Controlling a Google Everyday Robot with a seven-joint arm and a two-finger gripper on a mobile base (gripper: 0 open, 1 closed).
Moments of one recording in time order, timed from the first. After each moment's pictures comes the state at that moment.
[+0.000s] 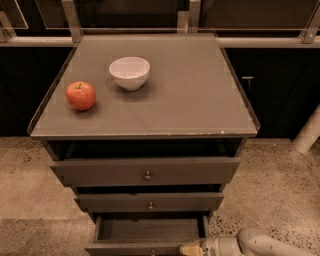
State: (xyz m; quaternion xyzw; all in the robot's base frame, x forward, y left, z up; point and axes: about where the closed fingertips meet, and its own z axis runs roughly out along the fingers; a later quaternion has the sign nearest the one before) arm 0.393 -0.129 0.267 -0.18 0.85 0.45 0.20
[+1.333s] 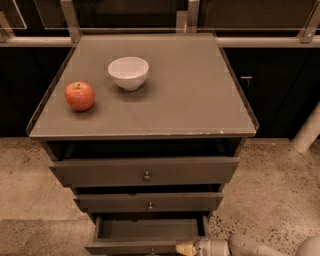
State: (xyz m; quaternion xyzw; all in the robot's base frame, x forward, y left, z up) arm 0.418 -0.121 0.186 -0.13 0.86 0.45 0.21
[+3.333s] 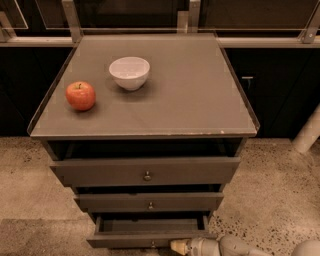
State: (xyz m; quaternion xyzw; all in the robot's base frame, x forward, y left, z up) arm 0.437 -0.093 0.163 -0.11 0.86 0.43 0.24
